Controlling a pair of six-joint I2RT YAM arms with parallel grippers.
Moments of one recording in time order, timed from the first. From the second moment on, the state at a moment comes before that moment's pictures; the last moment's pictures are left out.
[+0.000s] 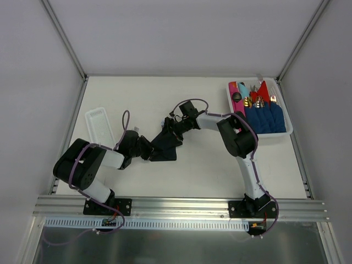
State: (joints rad) left arm -0.40 1.56 0.35 0.56 0.35 -1.22; right arm 0.62 2.27 1.49 -0.24 -0.99 0.85
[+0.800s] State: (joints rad) left arm -0.40 1.50 0.34 0.43 0.31 -1.22; right arm 0.60 2.21 1.69 -0.45 -0.80 0.58
